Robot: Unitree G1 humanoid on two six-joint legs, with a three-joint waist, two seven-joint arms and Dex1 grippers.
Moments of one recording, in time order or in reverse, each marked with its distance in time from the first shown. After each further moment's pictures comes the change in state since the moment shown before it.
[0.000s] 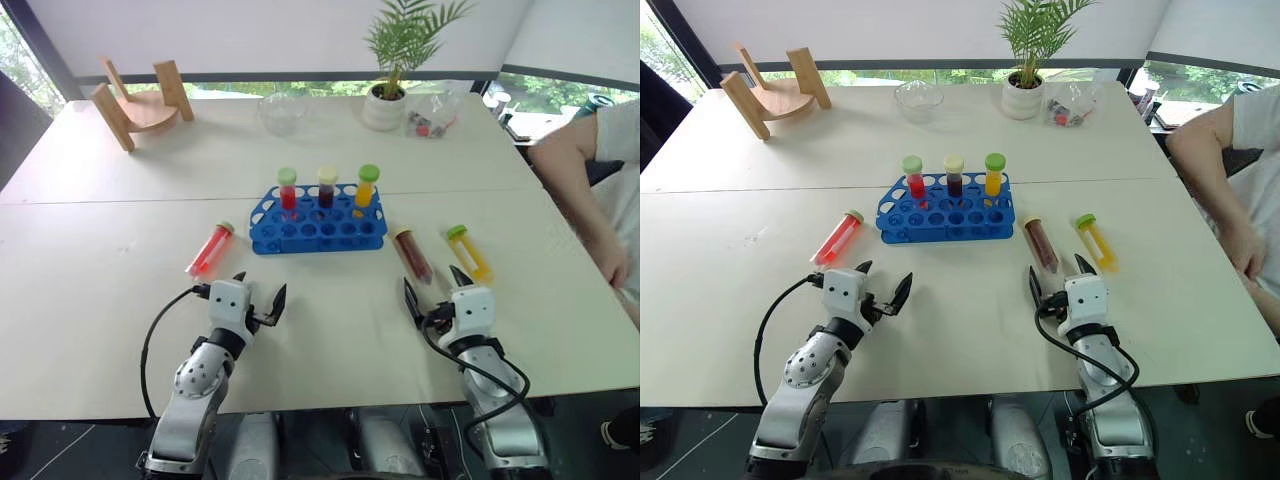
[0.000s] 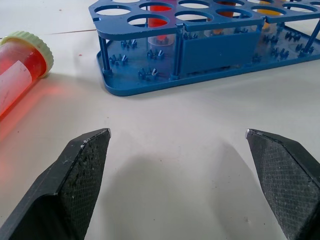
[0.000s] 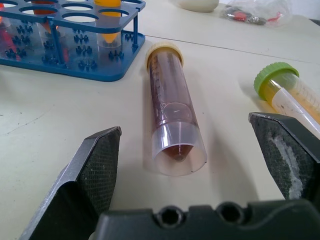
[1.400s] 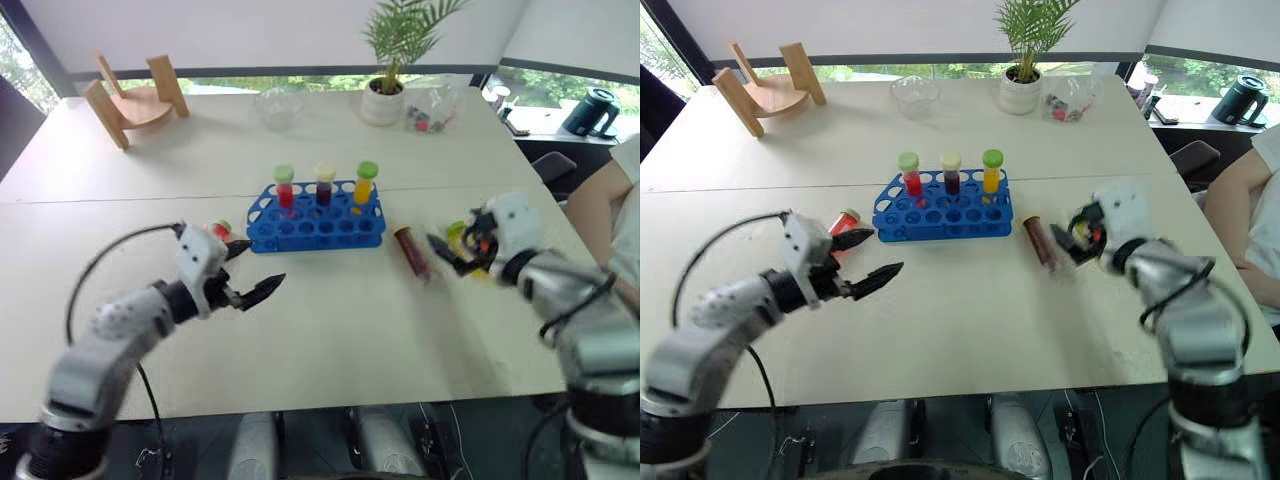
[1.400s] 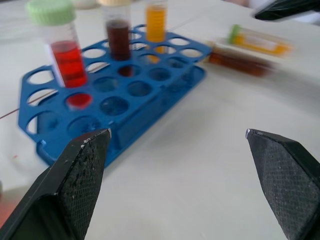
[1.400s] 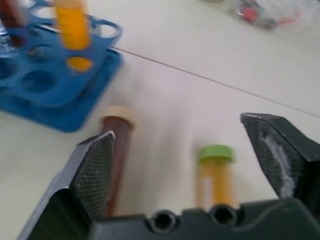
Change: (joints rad) left arm -0.284 0.625 0.236 -0.236 -0.550 0.517 -0.557; right arm -0.649 -0.555 -0.092 -0.240 0.313 1.240 0.371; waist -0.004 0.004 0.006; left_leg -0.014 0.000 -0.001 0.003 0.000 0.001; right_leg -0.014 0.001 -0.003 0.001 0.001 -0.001
